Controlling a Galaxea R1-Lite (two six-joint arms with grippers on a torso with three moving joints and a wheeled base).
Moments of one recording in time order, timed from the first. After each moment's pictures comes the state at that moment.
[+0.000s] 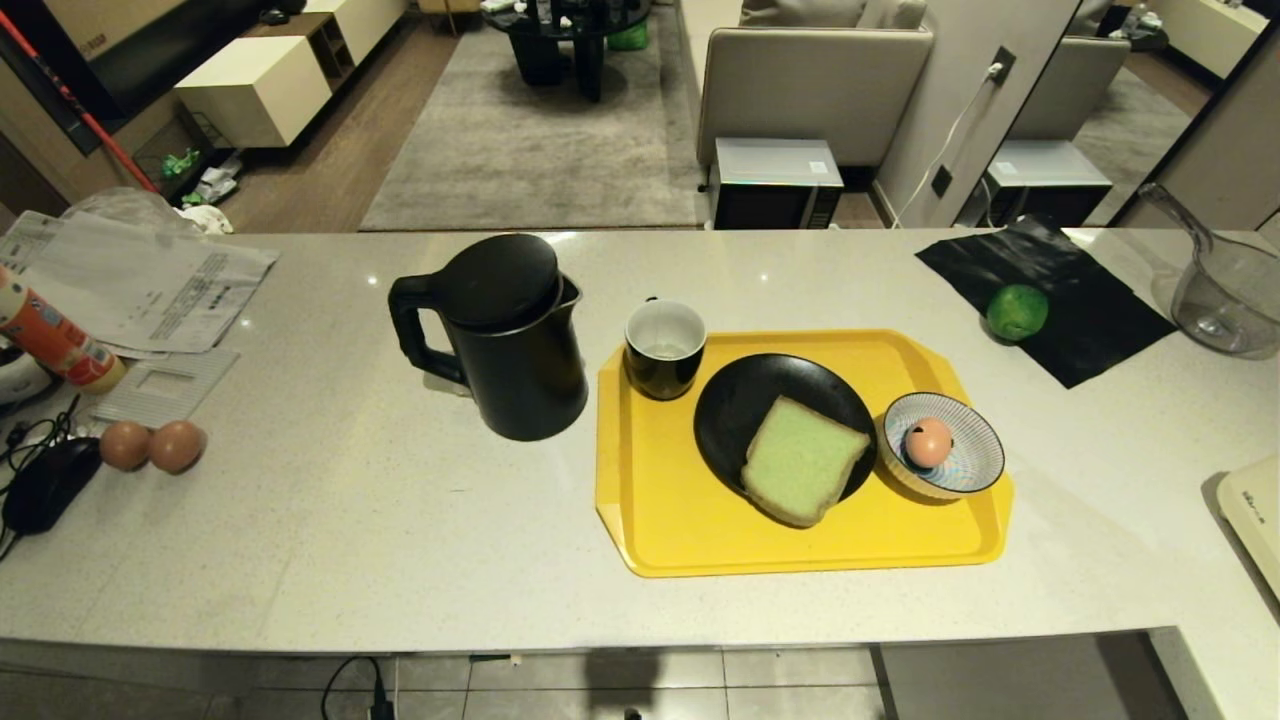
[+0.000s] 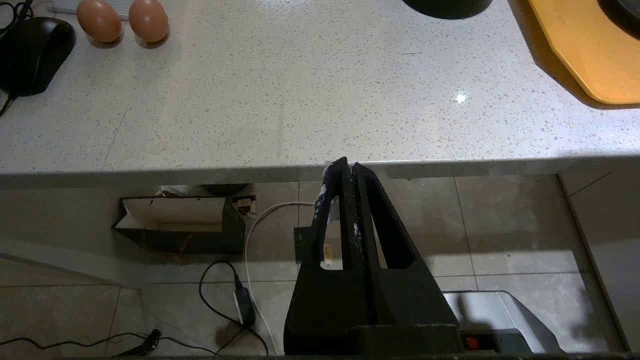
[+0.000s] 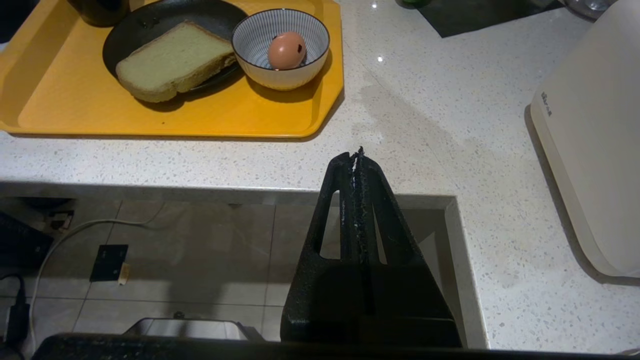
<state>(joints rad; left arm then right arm) 0.00 0.00 0.00 0.00 0.00 0.01 0.00 0.00 0.00 -0.07 -0.01 0.02</state>
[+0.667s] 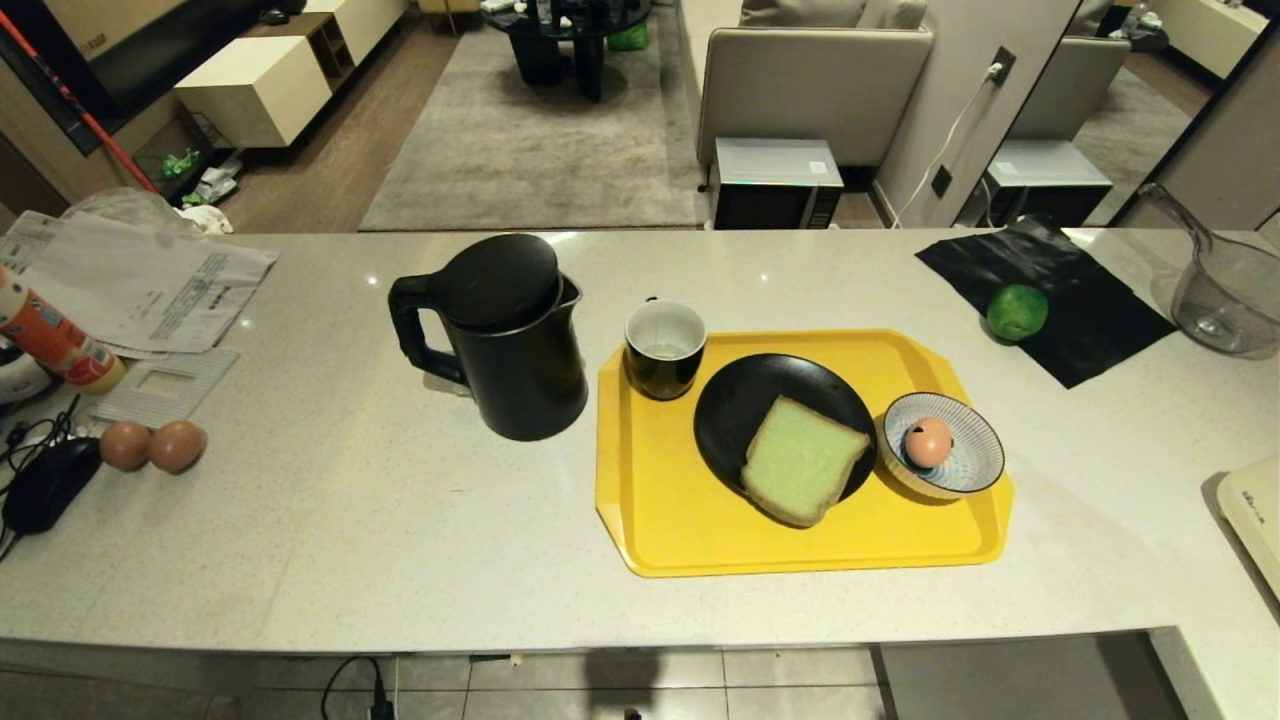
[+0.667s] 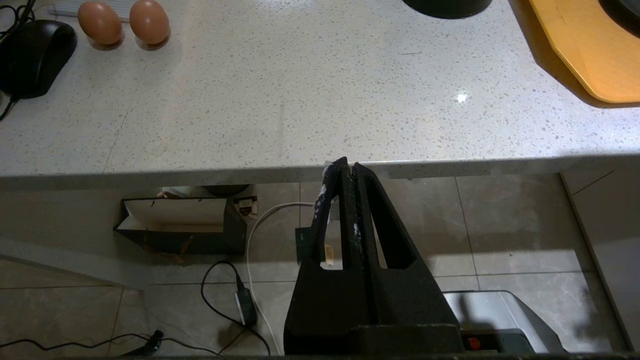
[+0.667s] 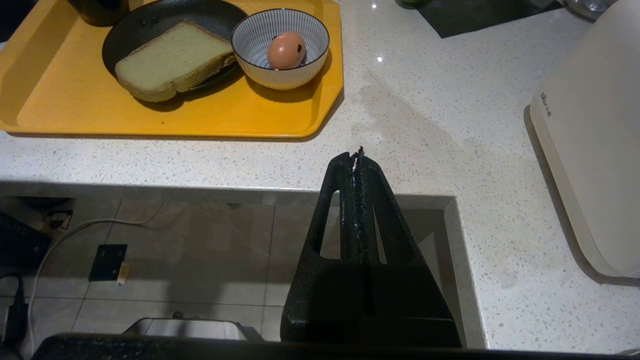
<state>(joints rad) 0.00 0.00 0.00 0.00 0.00 0.01 0.00 0.00 0.00 -0.07 -0.01 0.01</state>
